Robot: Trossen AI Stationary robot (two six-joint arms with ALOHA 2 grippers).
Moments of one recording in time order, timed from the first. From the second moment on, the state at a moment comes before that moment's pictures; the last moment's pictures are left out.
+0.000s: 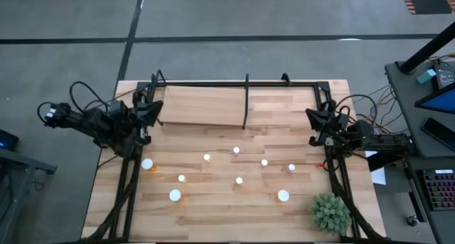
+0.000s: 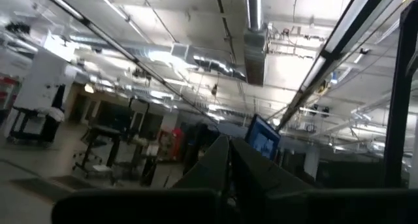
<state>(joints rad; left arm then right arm) -0.34 0.72 0.61 0.69 -0.63 0.08 -0.03 0.03 0.01 0.56 0.33 -0.22</state>
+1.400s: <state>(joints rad) -0.24 1.65 1.34 -0.88 -0.16 -0.41 -0.03 0.03 0.09 0.68 0.28 -0.41</state>
